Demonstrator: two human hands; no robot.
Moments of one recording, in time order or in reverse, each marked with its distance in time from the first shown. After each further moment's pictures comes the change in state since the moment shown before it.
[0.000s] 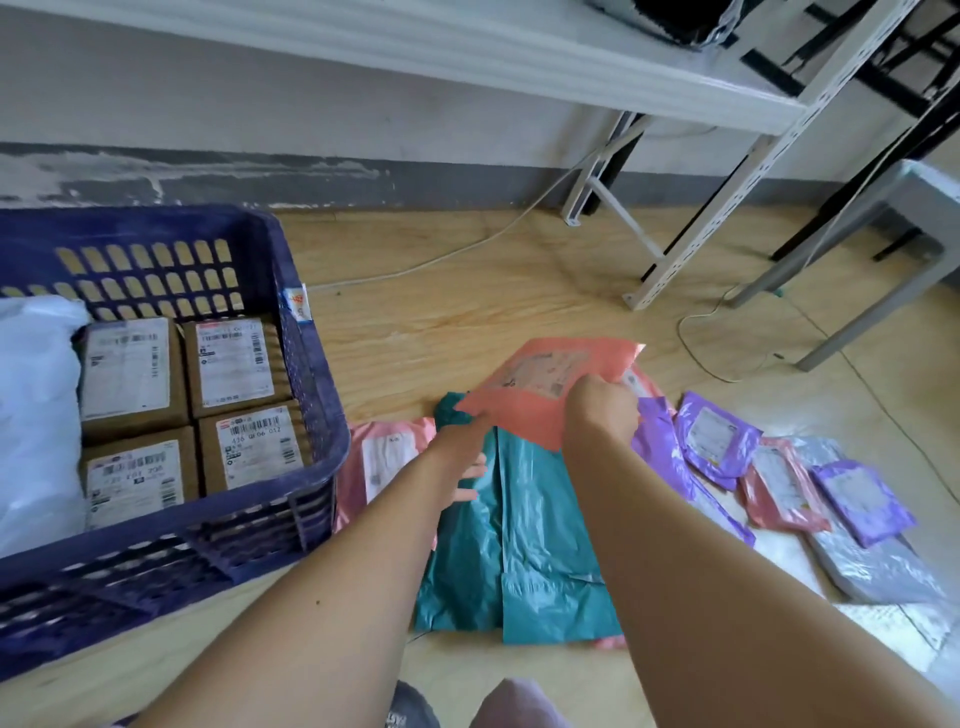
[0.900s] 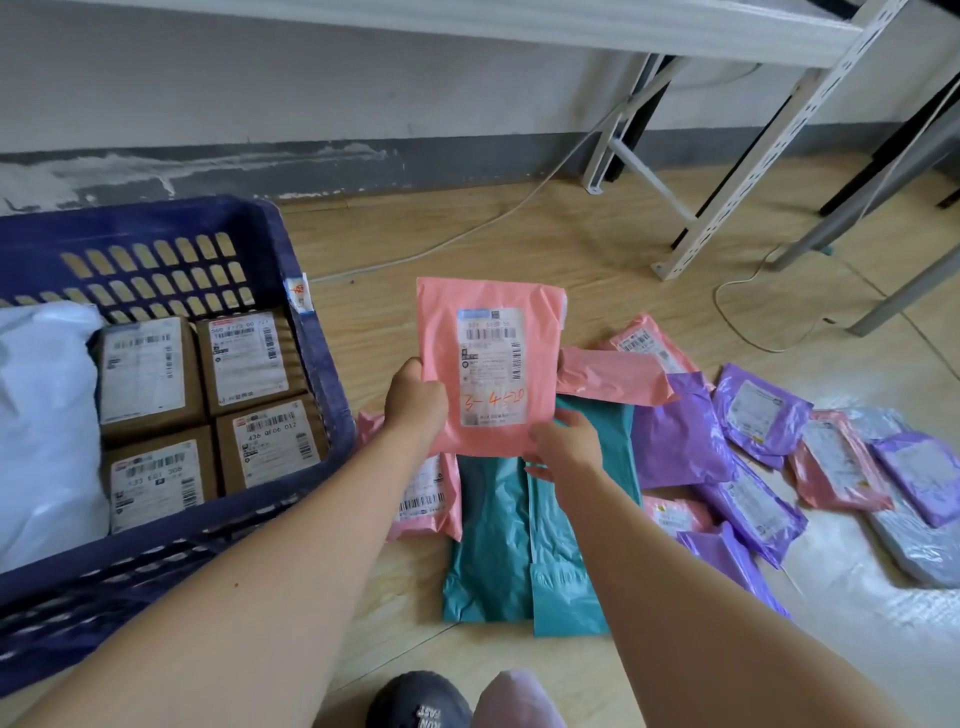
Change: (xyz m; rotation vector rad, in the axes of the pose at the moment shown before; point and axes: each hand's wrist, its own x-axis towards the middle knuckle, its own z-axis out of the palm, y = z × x) left_hand 0.010 0.022 -0.031 0.231 0.493 0.368; right_hand 0.020 0.074 0.050 0.025 -0.386 0.107
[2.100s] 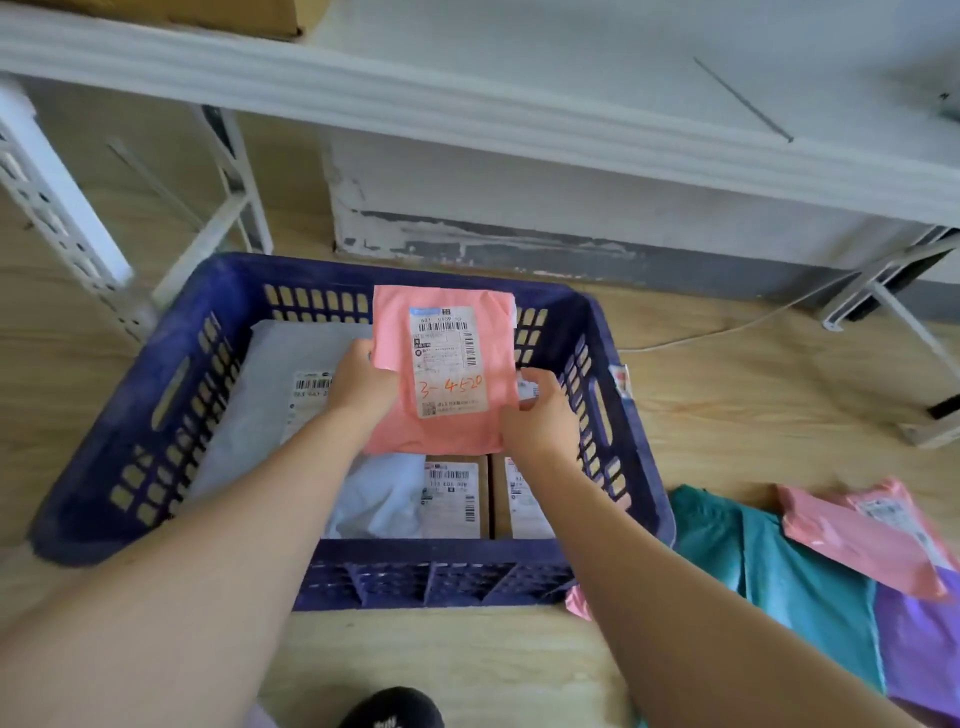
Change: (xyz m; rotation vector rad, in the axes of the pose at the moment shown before) left_hand 0.017 -0.062 -0.326 0.005 0.495 -0.010; right_hand -0.169 -0.084 0.247 -0.369 -0.340 -0.591
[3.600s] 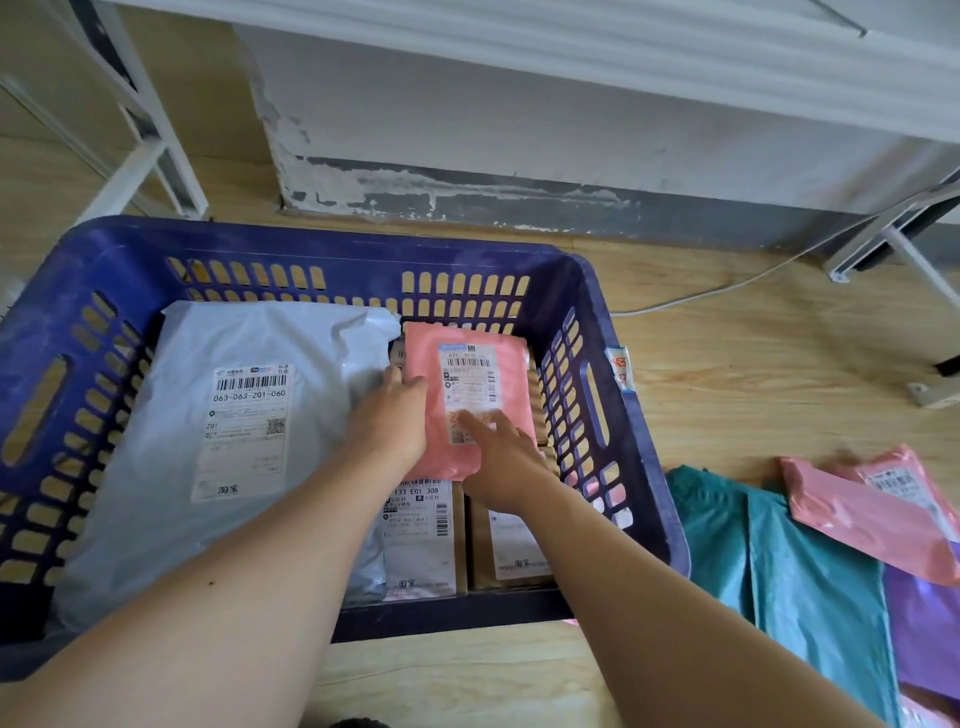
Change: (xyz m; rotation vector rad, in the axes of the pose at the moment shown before) left_hand 0.020 -0.022 0.083 0.923 -0.271 0.323; right_hand 0.061 0.065 0.023 -0.729 -0.516 -0.068
